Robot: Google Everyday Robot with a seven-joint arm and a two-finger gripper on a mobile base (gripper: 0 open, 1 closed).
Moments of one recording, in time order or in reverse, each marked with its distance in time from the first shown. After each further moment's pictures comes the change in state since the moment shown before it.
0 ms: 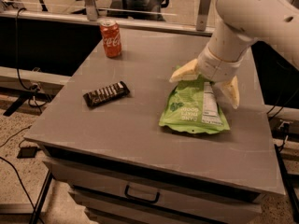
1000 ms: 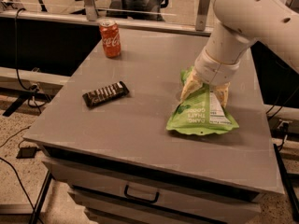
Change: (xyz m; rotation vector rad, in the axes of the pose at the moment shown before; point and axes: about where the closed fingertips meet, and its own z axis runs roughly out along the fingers) arm -0.021 -0.005 0.007 0.003 -0.087 -0.120
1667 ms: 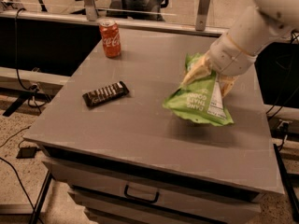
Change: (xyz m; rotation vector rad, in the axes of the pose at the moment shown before) arm 0.001 -0.008 -0.039 0.255 -0.040 0.065
